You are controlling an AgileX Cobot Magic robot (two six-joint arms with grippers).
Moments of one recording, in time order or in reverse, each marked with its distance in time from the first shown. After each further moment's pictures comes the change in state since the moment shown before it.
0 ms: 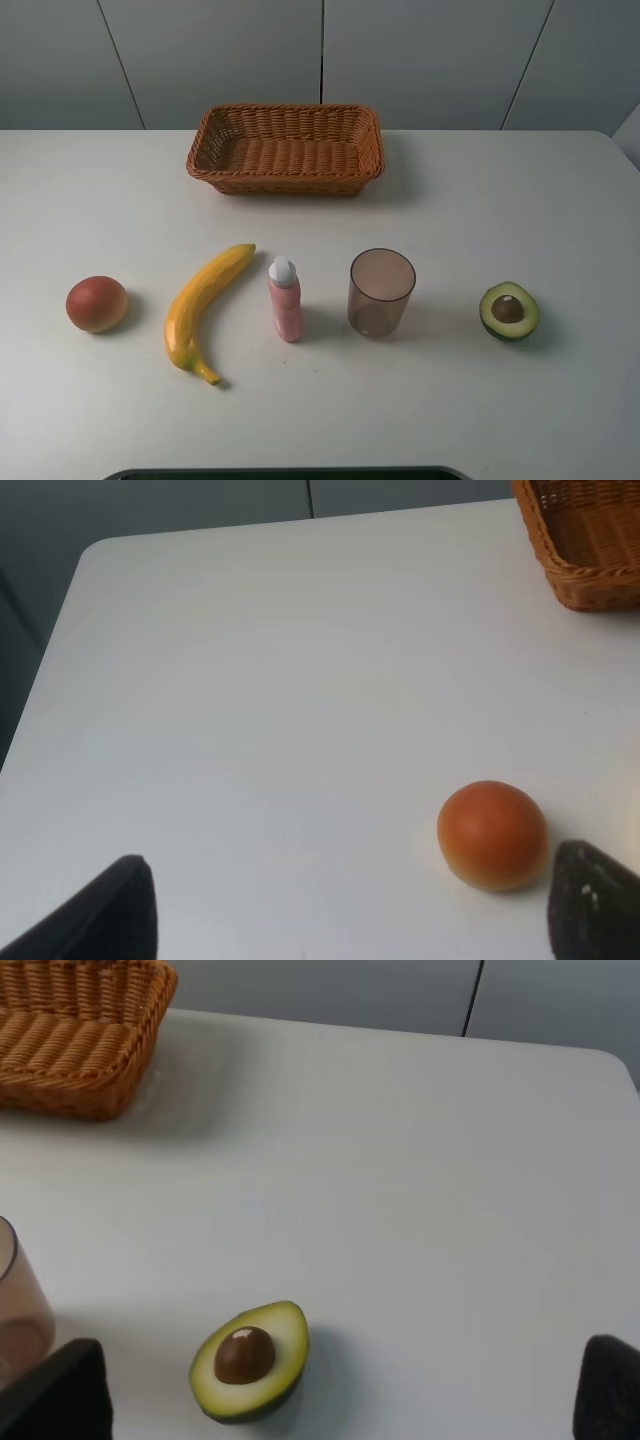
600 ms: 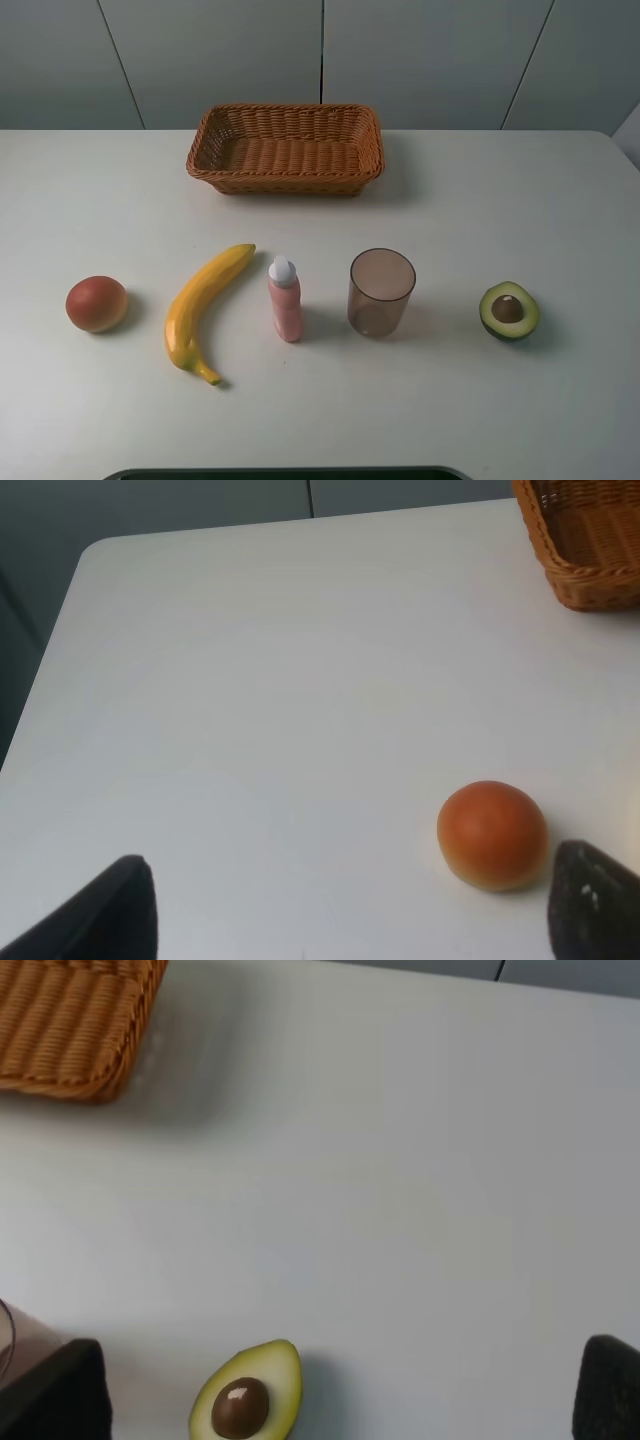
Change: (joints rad) left arm 0.000 0.000 0.000 0.000 0.000 0.000; right arm 0.000 0.863 -0.488 0.006 0.005 -0.031
